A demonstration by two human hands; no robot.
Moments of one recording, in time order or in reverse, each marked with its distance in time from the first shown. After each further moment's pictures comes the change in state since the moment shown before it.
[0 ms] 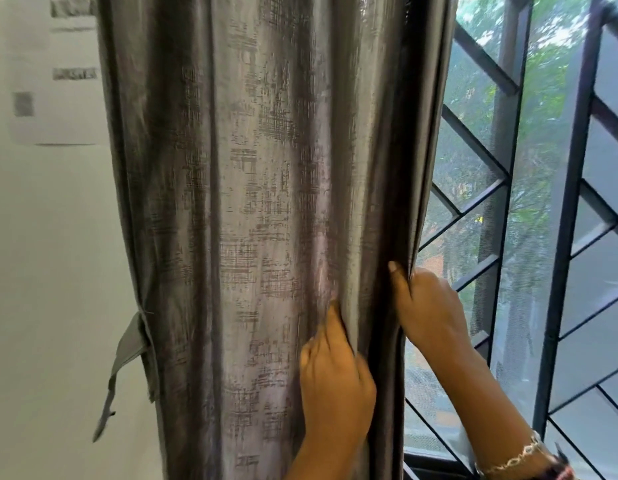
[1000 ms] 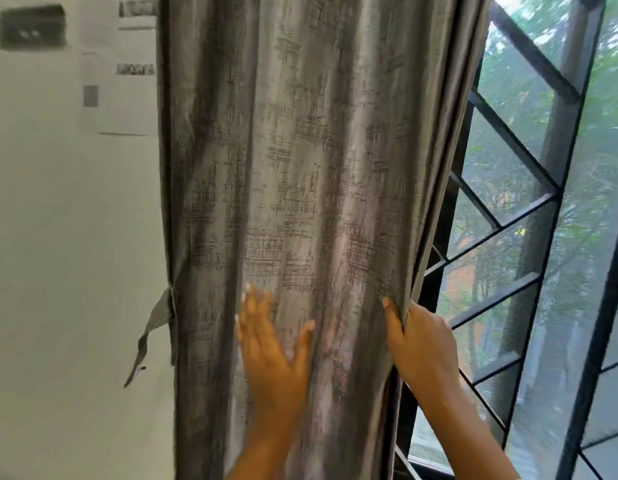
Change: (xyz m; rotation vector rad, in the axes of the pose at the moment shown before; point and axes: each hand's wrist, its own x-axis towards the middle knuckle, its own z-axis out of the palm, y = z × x) left_hand 0.017 -0.066 -0.032 -0.105 0.503 -0.019; right_hand -0.024 -0.012 0.029 0.028 -0.089 -0.025
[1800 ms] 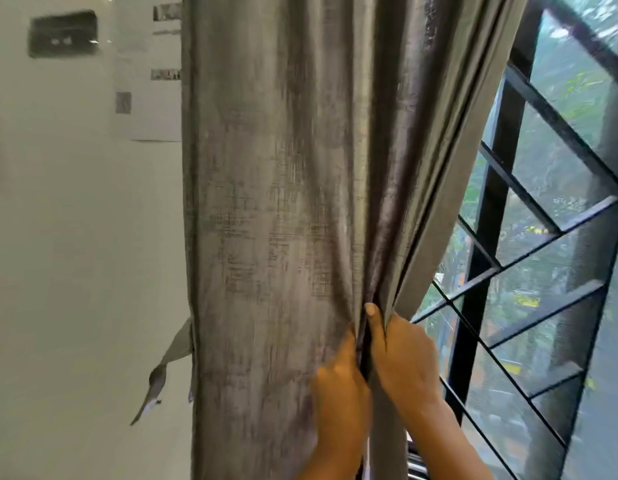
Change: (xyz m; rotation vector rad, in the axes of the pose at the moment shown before) left_hand 0.004 -0.011 -0.011 -0.048 -0.350 -0.147; right_hand -0.002 -0.066 0.073 0.028 0.010 -0.013
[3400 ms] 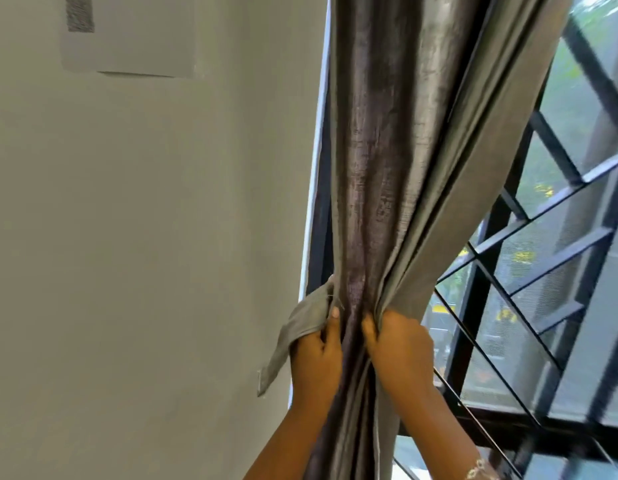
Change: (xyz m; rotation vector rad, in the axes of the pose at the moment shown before) left_hand 0.039 -0.096 -0.079 -0.465 -0.104 -0.219; right_hand -0.033 -0.051 0.093 -0.300 -0.034 0.207
